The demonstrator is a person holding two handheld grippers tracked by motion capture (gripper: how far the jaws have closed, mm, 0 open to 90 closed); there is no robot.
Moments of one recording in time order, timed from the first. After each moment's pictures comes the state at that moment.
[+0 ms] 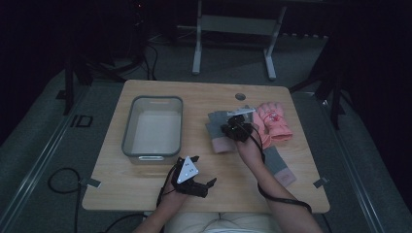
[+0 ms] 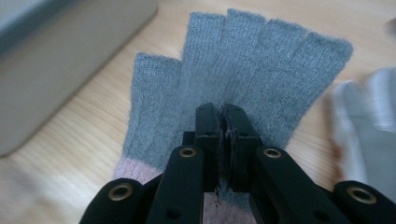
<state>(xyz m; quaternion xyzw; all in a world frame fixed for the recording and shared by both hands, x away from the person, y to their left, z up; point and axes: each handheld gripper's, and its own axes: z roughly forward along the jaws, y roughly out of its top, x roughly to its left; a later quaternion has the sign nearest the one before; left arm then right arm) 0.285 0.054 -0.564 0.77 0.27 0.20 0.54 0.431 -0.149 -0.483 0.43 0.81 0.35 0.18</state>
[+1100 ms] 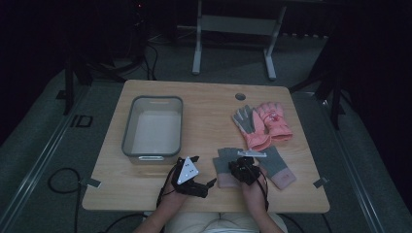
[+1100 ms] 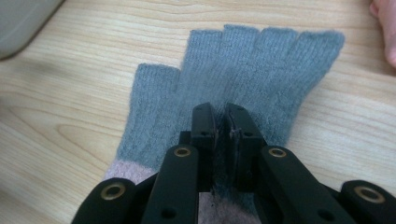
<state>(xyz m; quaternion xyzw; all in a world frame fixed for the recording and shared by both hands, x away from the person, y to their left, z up) 0.283 0.053 -0.564 0.77 0.27 0.21 0.54 0.323 -0.177 -0.550 0.54 0.76 0.34 0.15</state>
